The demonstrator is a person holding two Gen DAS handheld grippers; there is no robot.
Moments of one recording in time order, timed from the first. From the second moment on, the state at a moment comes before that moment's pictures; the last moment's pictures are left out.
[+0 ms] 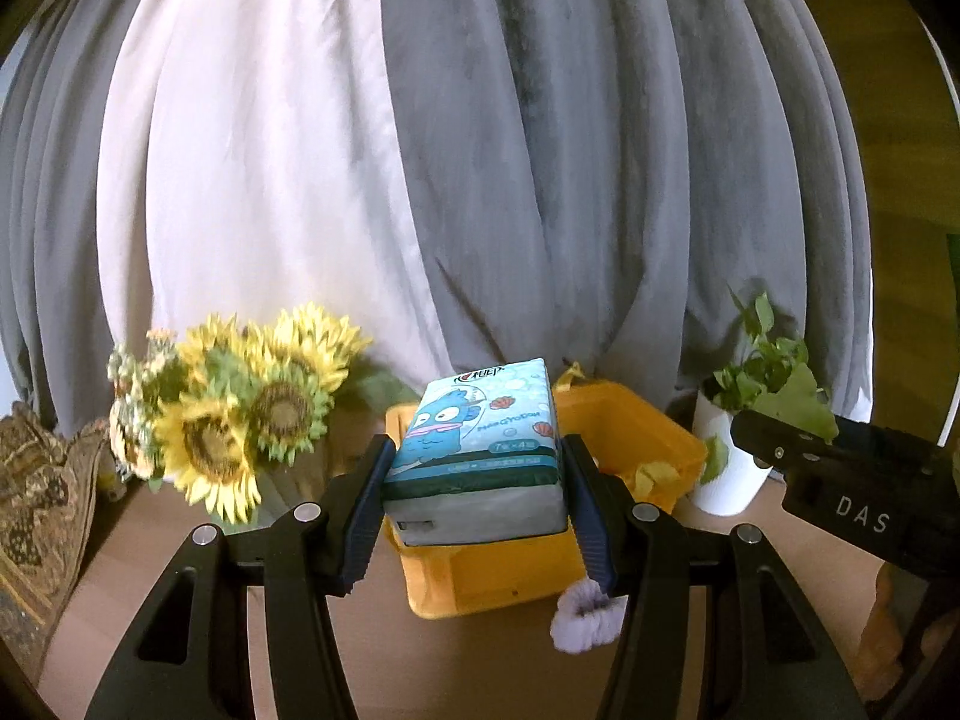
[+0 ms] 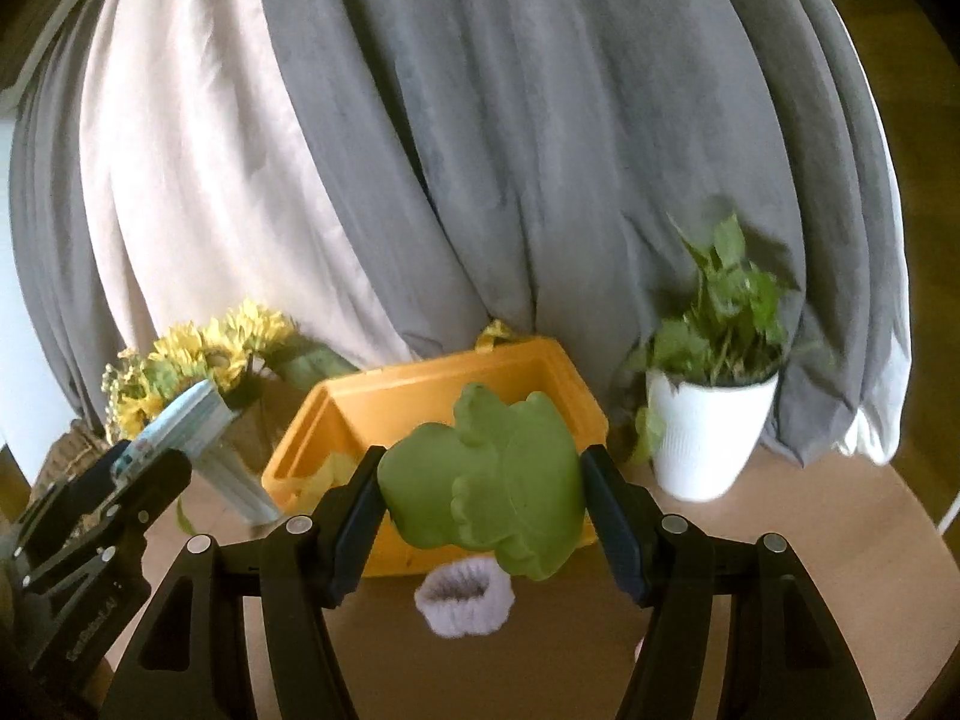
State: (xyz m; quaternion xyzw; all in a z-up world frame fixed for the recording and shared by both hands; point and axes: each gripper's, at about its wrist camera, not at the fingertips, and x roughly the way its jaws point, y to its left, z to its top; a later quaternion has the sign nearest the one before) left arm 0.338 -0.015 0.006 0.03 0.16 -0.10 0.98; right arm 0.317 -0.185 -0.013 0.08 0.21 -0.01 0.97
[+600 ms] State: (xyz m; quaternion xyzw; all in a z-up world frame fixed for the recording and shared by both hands) left arm 0.406 -0.032 0.018 0.04 0.15 -0.09 0.98; right arm 0.382 -0.193 0.010 0.05 0.19 0.00 0.98
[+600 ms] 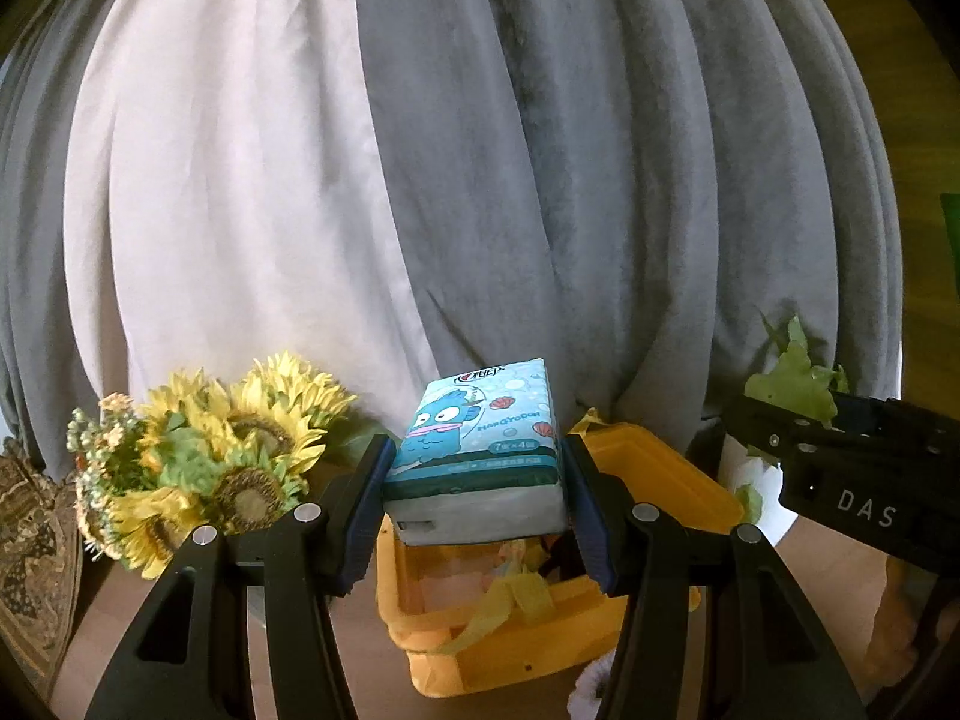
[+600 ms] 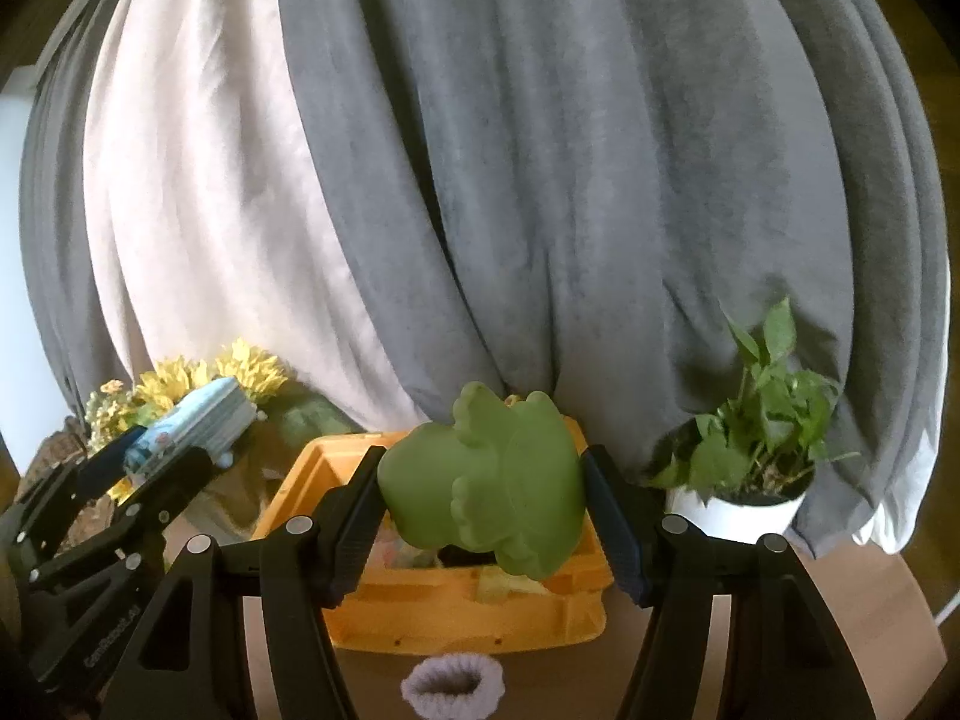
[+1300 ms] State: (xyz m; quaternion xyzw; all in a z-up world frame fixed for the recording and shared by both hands) left arm 0.504 -0.055 -0.031 0.08 0.23 -0.10 0.97; right arm 0.489 -0.202 -0.030 0.03 0.28 0.01 0.96
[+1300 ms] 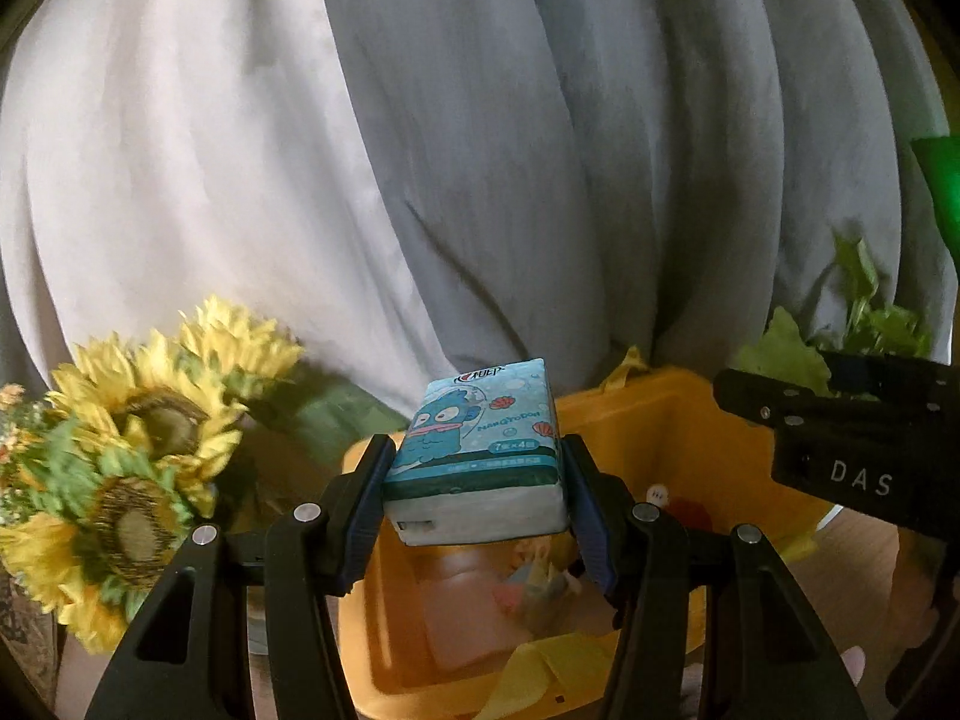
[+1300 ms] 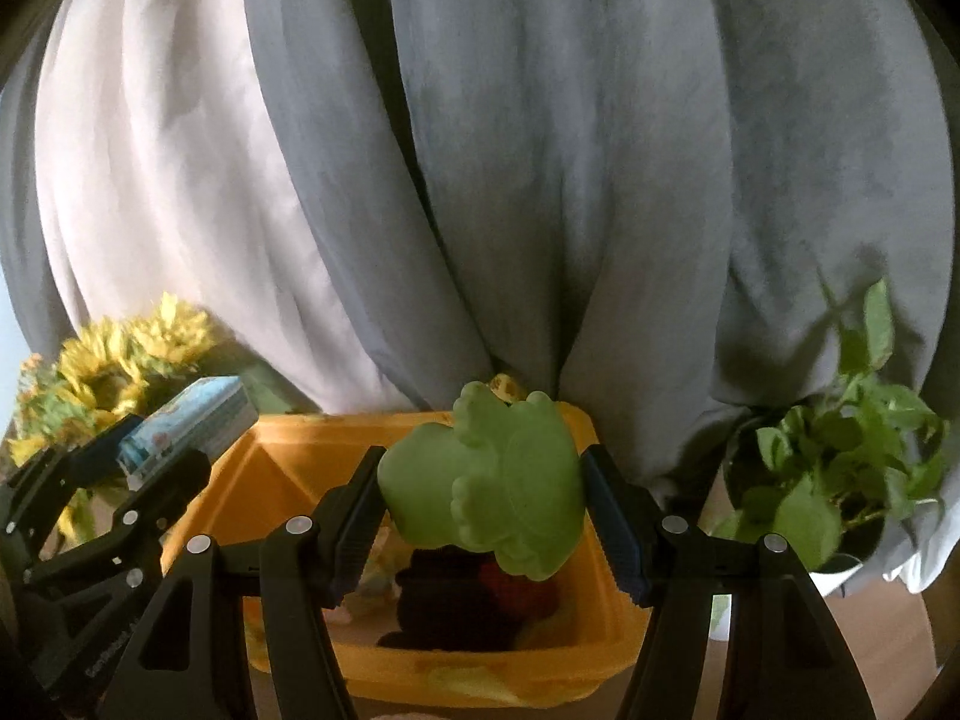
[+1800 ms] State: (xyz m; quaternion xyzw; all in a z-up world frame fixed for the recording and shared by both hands) left arm 0.539 -0.067 -0.071 0.10 0.31 -0.11 0.94; right arm 0.531 -0.202 -0.071 0.02 0.35 0.01 0.94
